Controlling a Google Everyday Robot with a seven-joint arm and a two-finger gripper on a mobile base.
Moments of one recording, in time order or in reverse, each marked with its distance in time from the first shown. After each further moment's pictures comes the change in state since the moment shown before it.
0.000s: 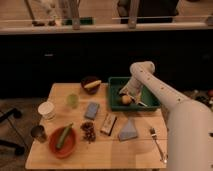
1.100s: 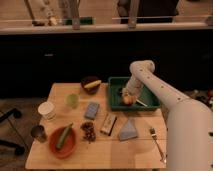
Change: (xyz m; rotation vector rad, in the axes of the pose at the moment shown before) arm -0.005 0.003 -0.009 -0.013 -0.026 -0.026
